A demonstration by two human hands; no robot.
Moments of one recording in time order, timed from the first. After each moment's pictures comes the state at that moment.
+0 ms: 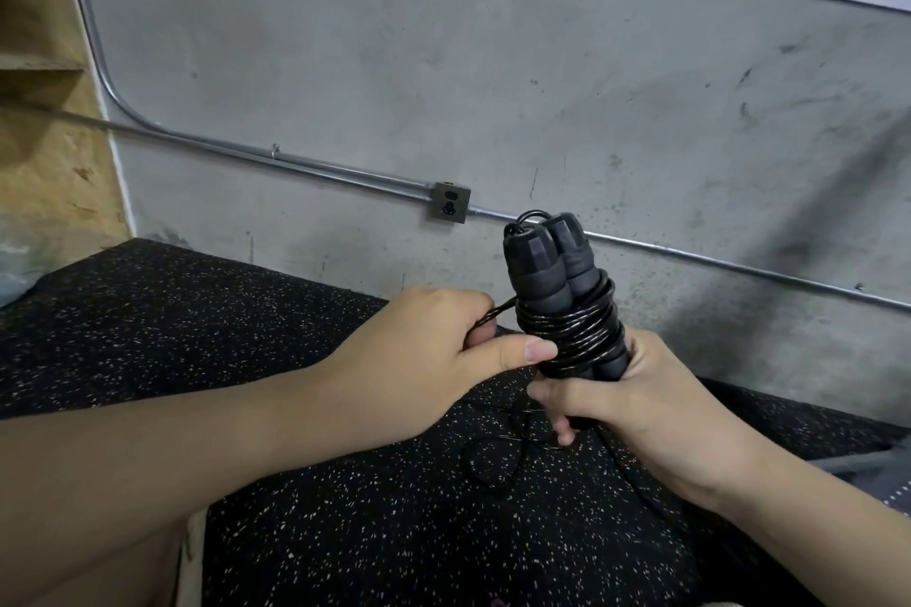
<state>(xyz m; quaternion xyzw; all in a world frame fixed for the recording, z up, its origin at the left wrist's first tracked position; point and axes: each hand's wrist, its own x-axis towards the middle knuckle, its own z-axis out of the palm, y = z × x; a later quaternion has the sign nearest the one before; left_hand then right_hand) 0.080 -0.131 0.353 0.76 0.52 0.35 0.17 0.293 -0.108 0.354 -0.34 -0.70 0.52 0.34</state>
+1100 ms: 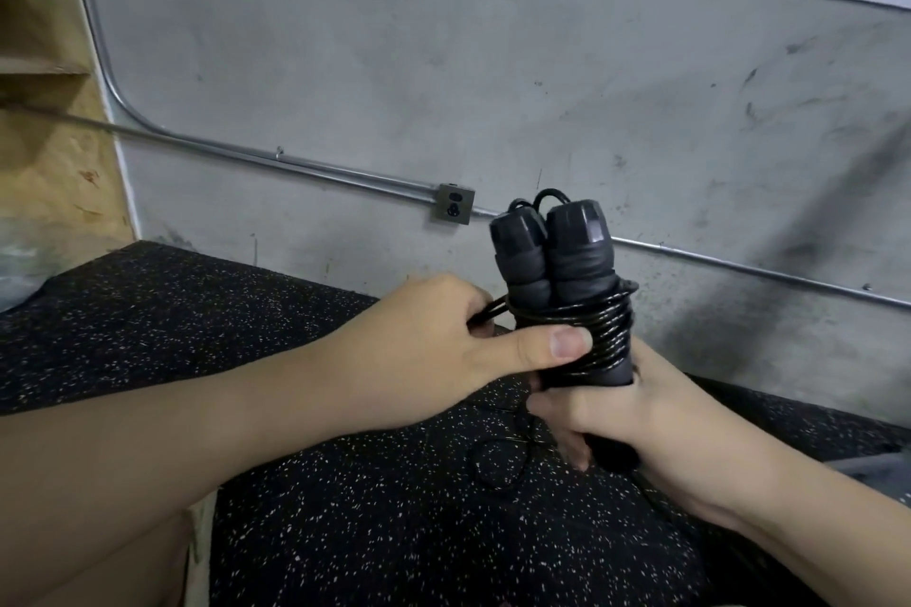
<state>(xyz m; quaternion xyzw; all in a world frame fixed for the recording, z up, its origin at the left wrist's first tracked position) 0.072 -0.137 0.373 0.76 0.52 0.30 0.25 0.280 -0.122 0.367 -0.33 -0.73 0.53 0.28</state>
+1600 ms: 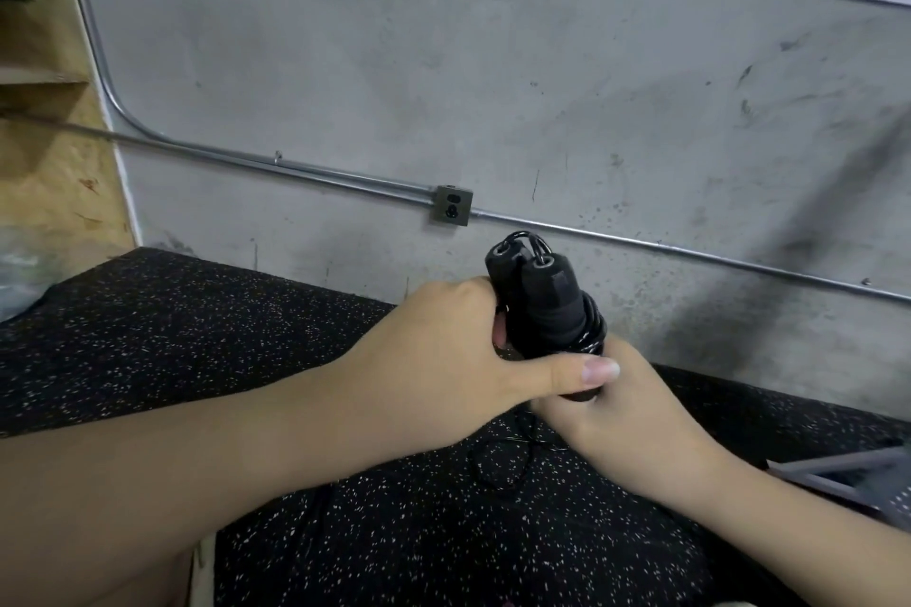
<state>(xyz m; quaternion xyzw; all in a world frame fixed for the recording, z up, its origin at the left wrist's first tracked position) 0.097 -0.148 0.375 0.74 0.56 0.34 0.19 0.277 -0.112 0.348 -0.41 -0.81 0.29 0.32</state>
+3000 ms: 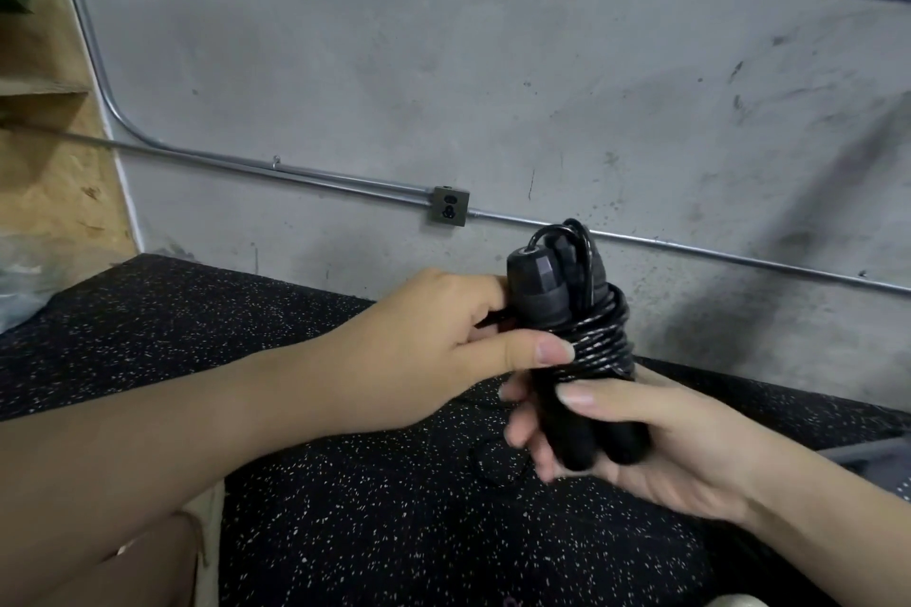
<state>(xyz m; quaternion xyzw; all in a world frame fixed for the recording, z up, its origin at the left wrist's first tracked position) 0.081 -0.142 0.377 0.80 0.44 0.33 0.23 0.303 -0.116 0.355 -0.26 -0.60 0.73 0.22</state>
